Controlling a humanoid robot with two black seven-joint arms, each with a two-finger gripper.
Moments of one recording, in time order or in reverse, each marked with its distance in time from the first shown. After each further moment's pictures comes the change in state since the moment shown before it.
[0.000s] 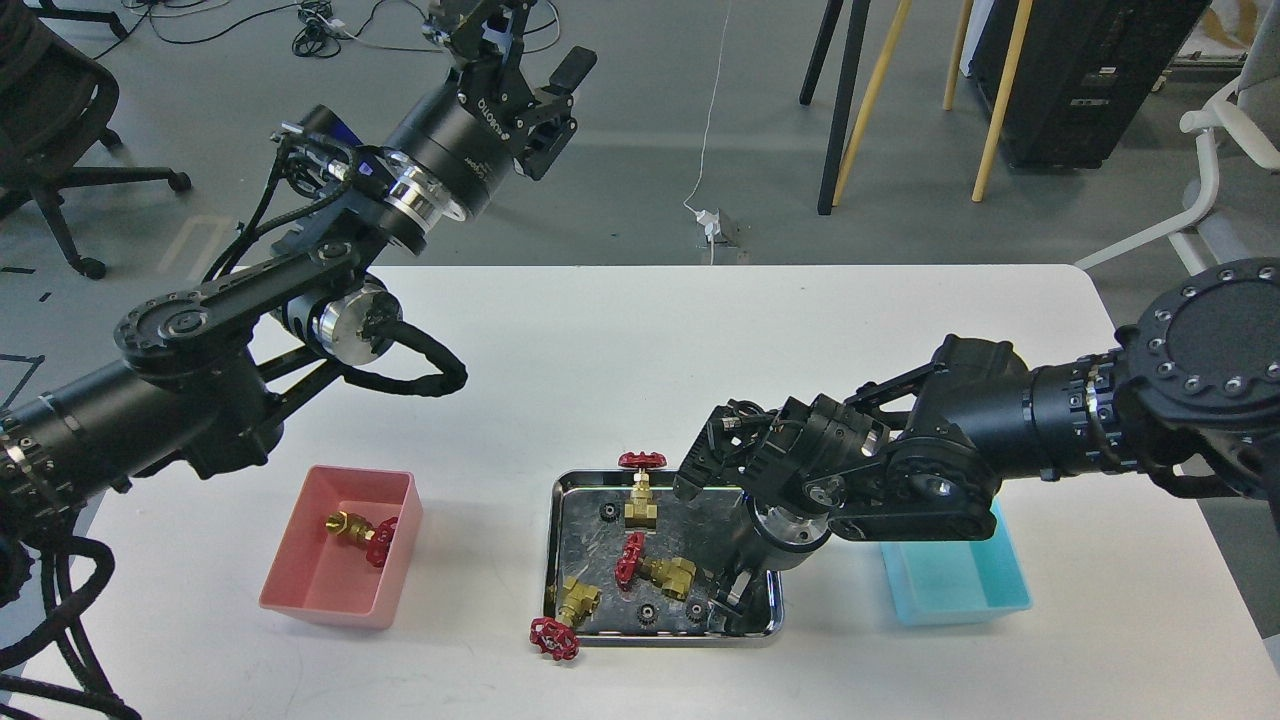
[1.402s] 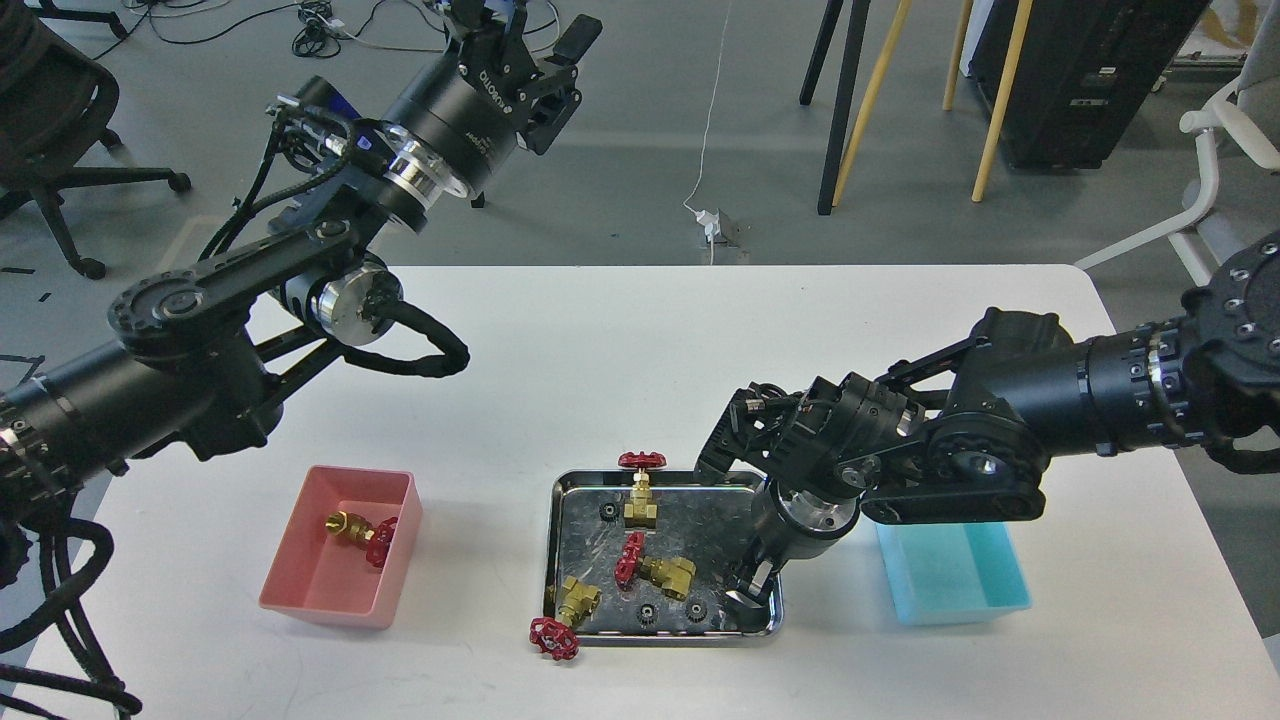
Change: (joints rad) left arm -0.036 0.006 0.000 -0.003 0.000 0.006 0.000; right arm 0.062 -0.078 -0.002 0.095 -0.002 0.000 0.012
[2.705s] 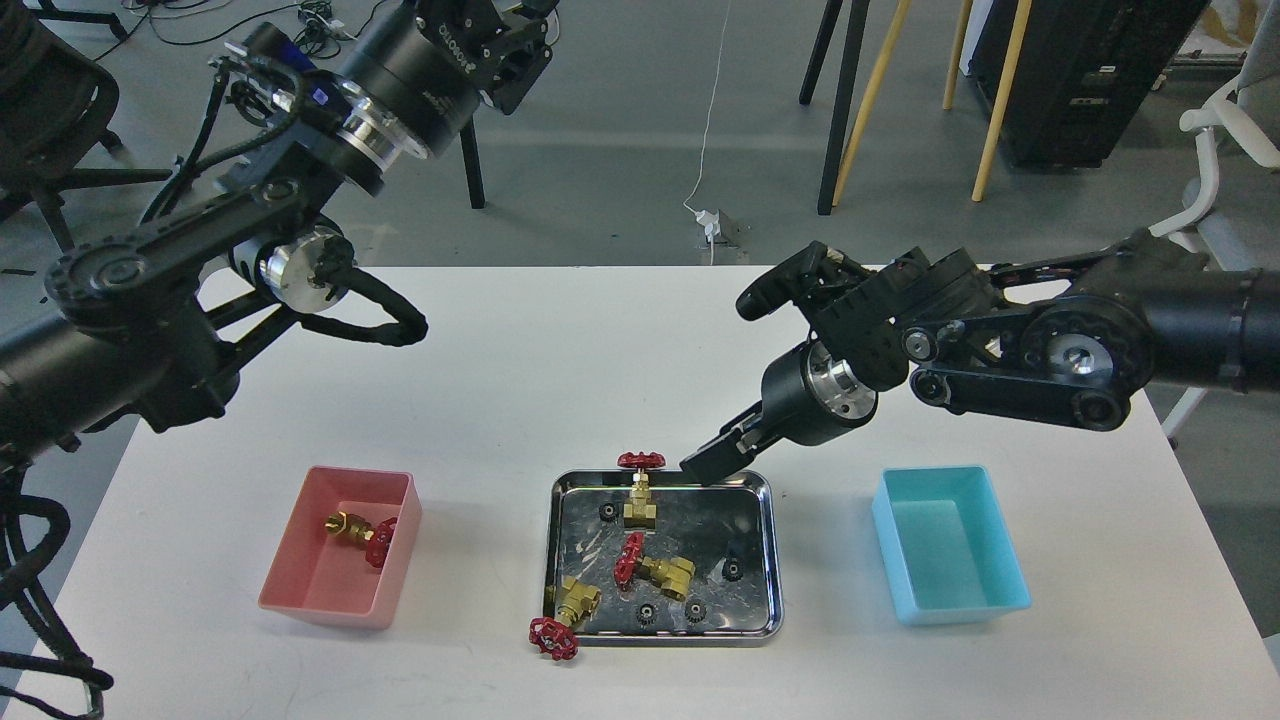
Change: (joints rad) left arm -0.048 0.039 0.002 -0.001 0.002 -0.035 0.000; right arm 0.049 -0.208 0.217 0.034 0.108 0.000 0.026
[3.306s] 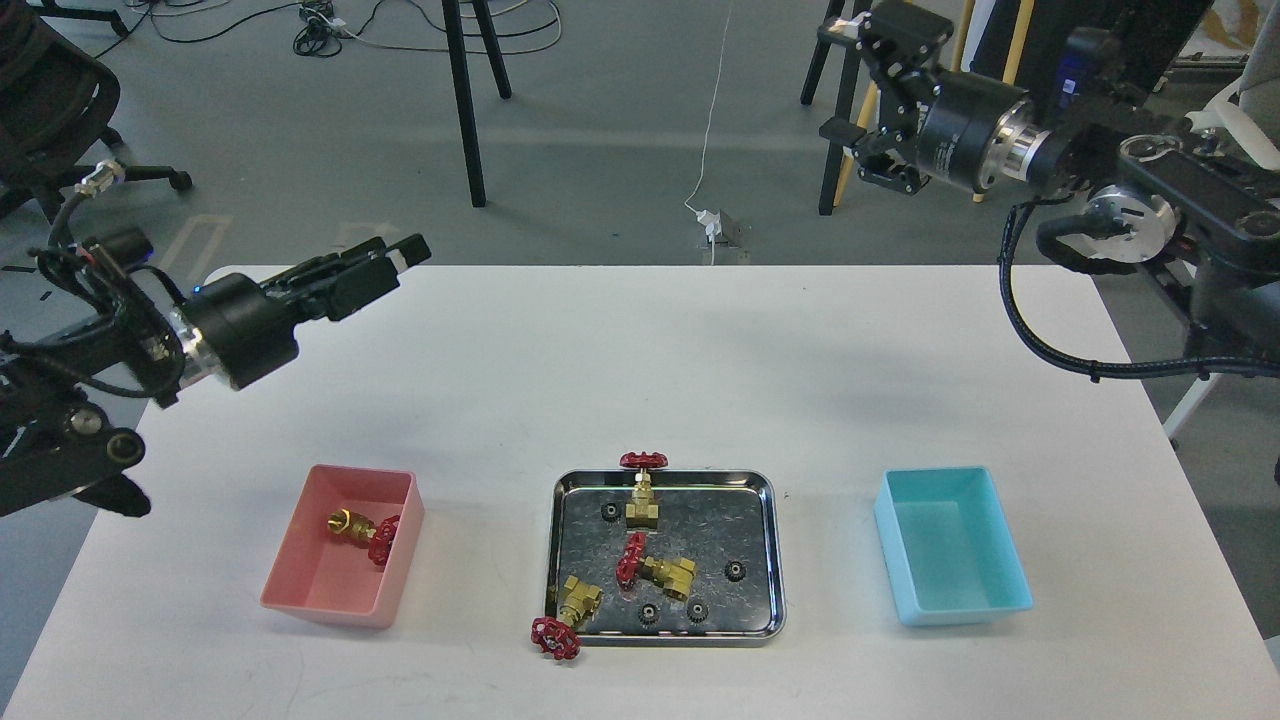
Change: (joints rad) left arm 0.121 0.444 0.295 -0.197 0.652 0.255 0.000; right arm -0.283 -0.134 0.707 -0.507 0.586 0.000 0.081
